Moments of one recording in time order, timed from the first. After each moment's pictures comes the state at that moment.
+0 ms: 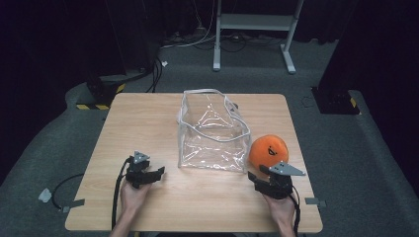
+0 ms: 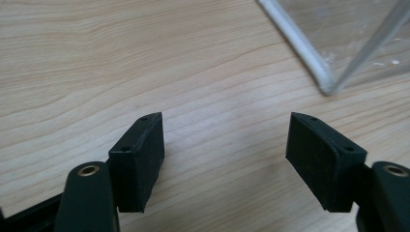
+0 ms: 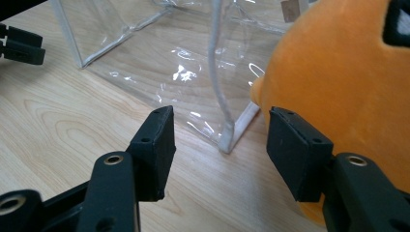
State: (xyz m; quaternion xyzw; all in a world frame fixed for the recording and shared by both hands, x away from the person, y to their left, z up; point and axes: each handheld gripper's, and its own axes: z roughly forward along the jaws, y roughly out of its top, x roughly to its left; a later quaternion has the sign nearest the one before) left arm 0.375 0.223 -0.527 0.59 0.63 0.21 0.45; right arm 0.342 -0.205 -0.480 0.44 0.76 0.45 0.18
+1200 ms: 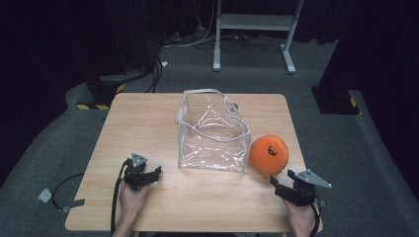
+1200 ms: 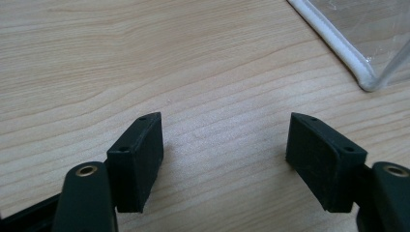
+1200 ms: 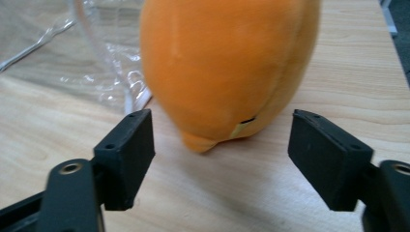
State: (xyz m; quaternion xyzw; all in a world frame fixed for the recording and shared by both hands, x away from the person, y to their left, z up) left arm 0.373 0.226 -0.537 0.58 0.62 0.25 0.46; right arm 0.329 -0.269 -0.498 0.51 0.70 0.44 0.23
